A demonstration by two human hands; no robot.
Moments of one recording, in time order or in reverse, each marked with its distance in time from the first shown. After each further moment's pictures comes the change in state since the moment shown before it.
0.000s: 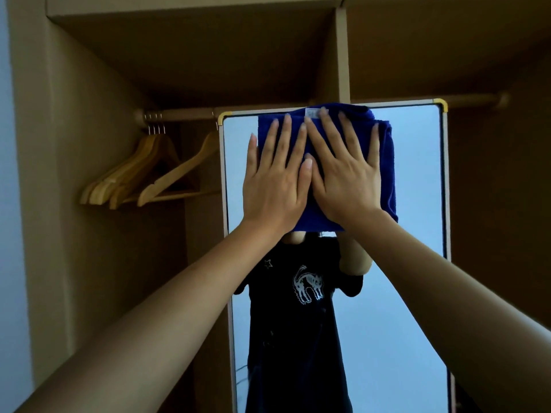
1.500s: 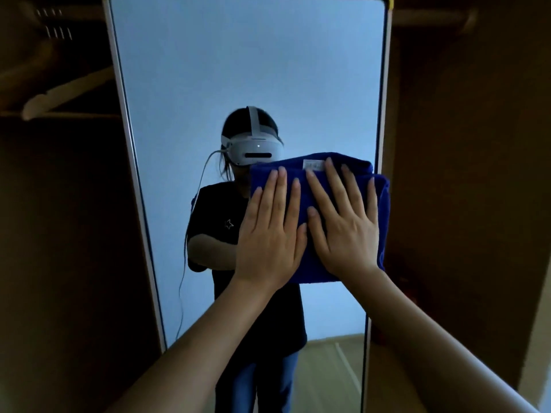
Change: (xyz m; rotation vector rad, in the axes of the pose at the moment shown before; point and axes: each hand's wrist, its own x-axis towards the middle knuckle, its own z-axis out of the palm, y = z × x) left_hand -0.164 0.121 0.052 0.041 -0.110 0.089; right_hand -0.200 0.078 0.015 0.069 -0.084 0.010
